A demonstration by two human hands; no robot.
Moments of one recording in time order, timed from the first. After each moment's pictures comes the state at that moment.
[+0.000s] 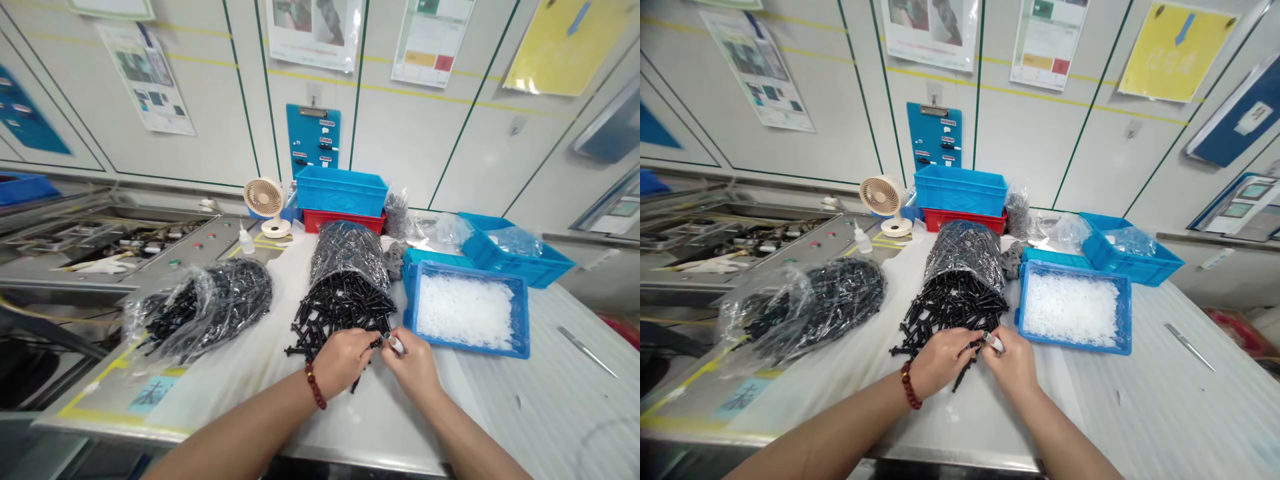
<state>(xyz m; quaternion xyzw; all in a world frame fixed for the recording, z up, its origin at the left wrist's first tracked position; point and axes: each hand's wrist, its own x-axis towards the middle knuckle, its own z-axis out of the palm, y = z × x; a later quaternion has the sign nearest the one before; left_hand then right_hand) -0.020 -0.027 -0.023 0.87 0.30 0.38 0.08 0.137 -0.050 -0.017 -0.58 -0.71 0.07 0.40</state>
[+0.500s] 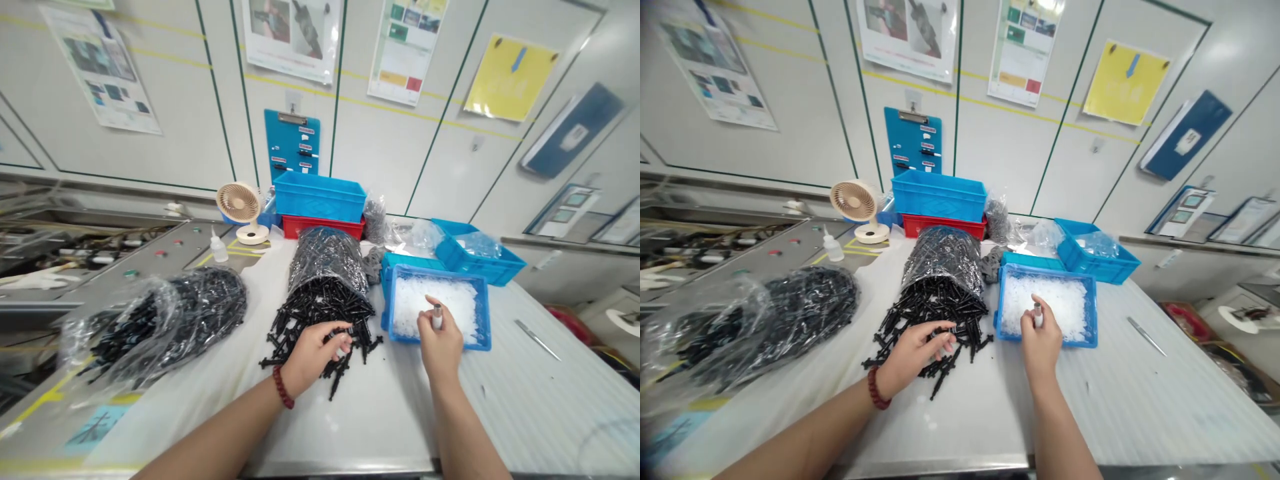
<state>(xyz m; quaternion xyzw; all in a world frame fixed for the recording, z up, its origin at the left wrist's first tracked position) -0.025 -0.018 -0.013 0.64 0.36 0.42 0.53 0.188 -0.046 0.023 -0.70 -0.44 0.02 0.56</state>
